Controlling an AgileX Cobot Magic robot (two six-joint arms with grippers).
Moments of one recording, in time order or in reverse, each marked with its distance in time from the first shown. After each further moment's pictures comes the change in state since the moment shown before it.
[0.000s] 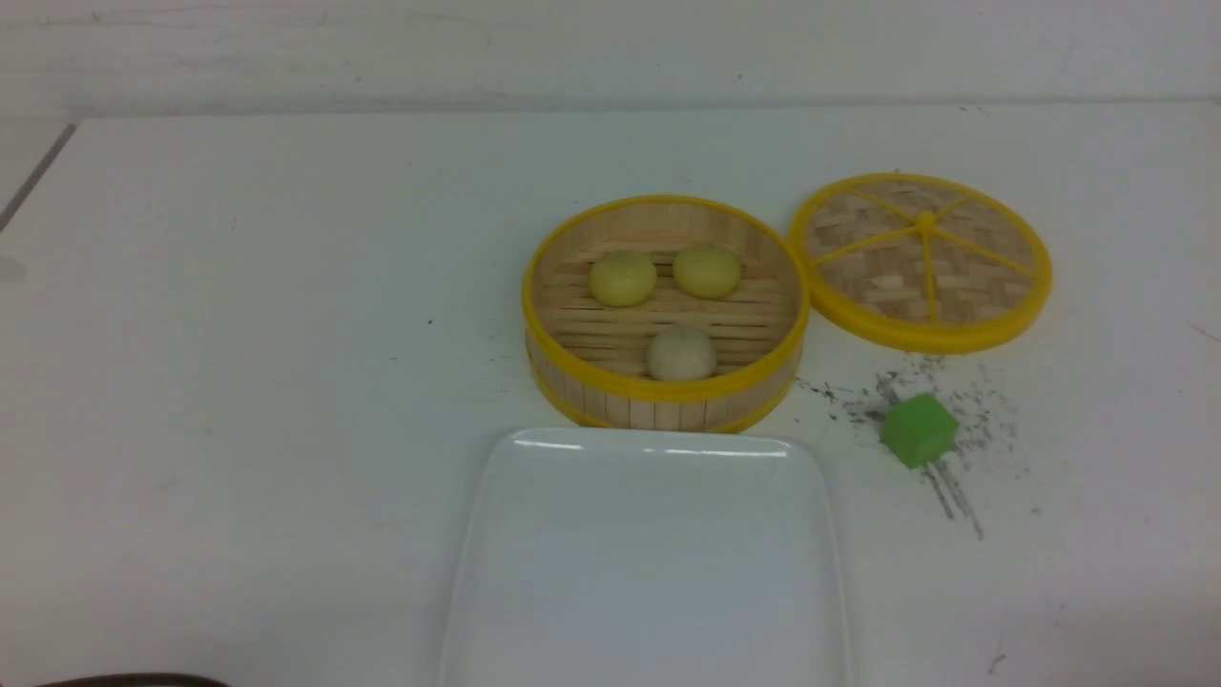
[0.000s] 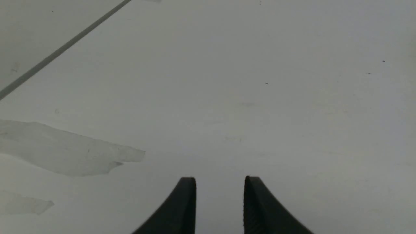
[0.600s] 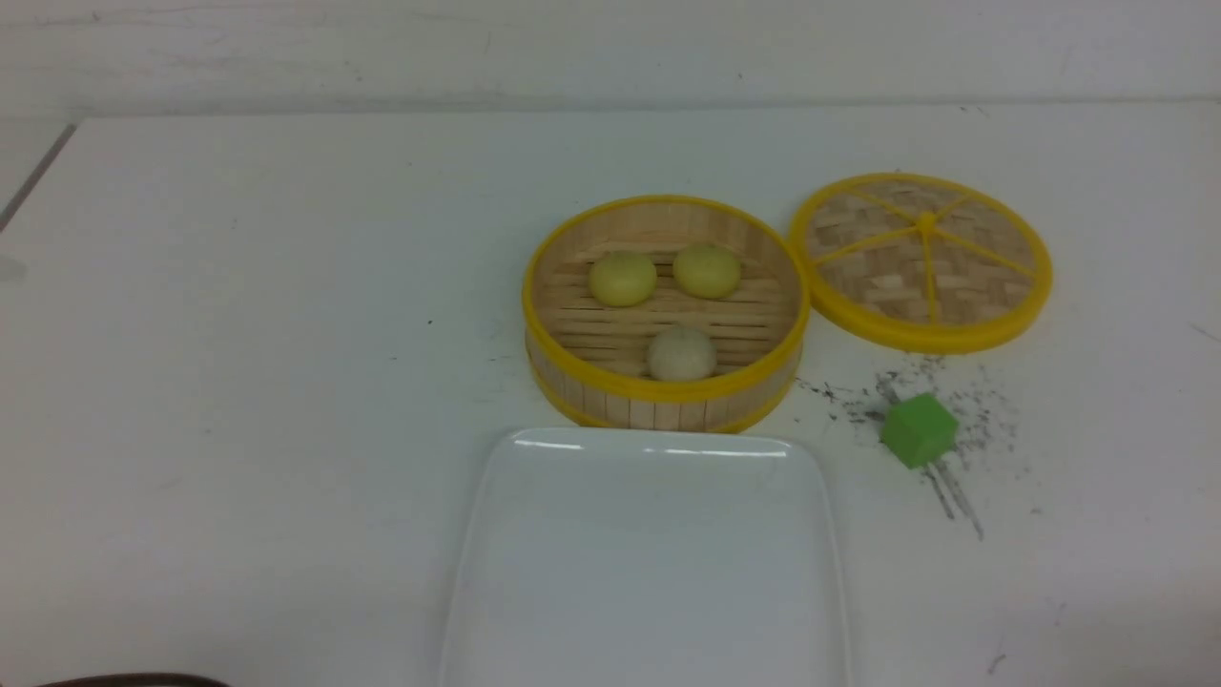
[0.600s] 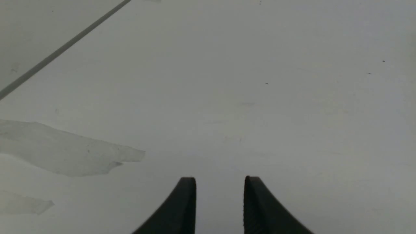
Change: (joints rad) right arm 0.000 0.000 0.000 0.000 0.000 0.000; left arm 0.000 0.000 0.000 0.000 0.001 0.000
